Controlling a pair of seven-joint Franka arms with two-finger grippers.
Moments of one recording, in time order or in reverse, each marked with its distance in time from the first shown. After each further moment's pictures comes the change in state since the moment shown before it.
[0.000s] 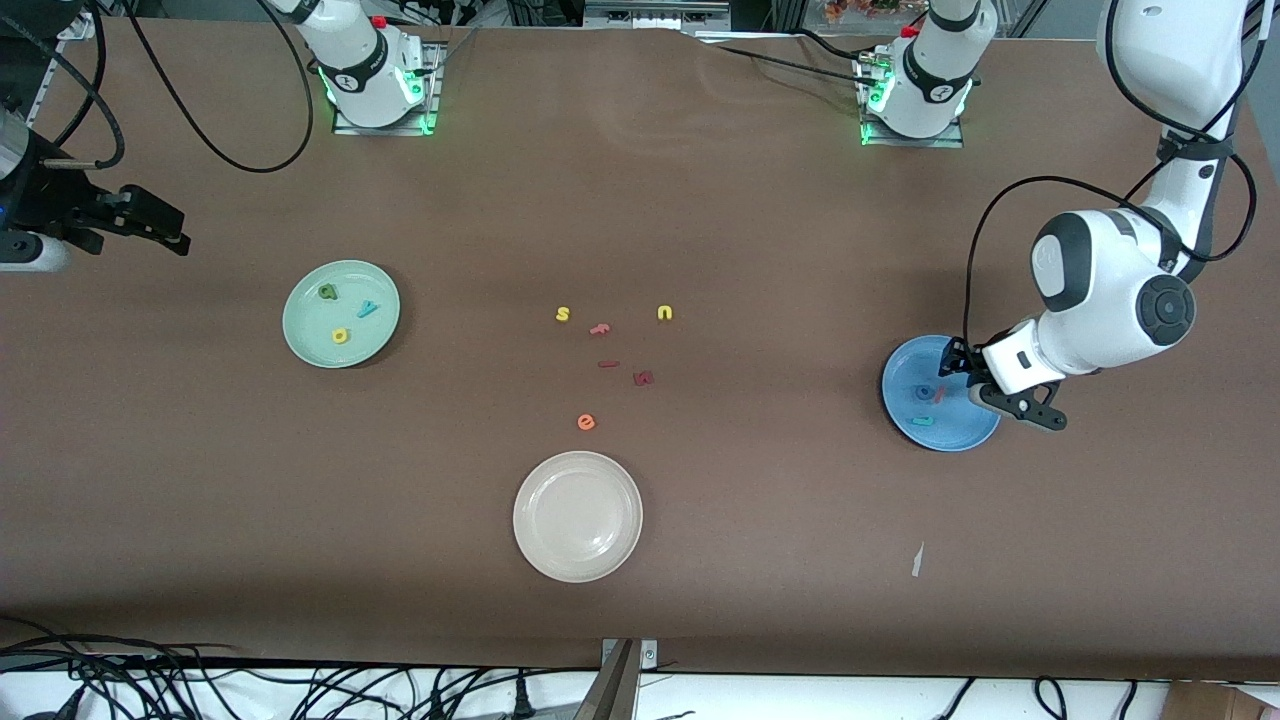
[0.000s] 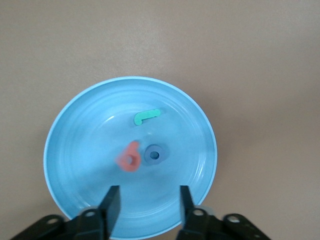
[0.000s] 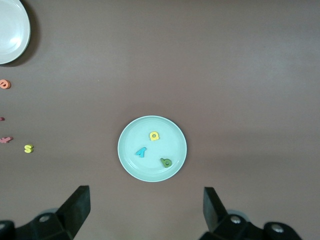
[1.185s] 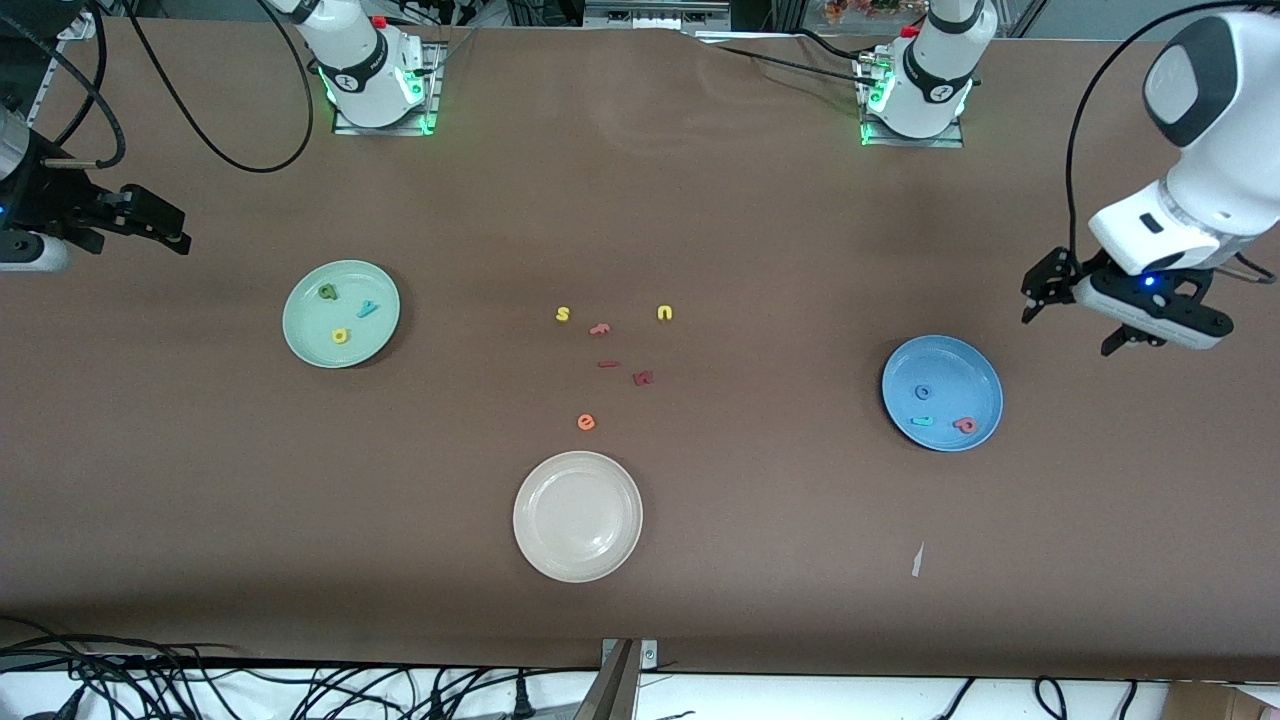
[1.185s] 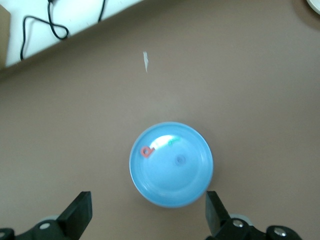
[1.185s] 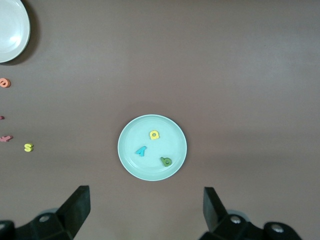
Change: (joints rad) left arm -0.009 -0.428 -0.007 0.013 0.167 -0.164 -0.007; right arm 0.000 0.000 0.000 0.000 0.000 -0.009 -0.001
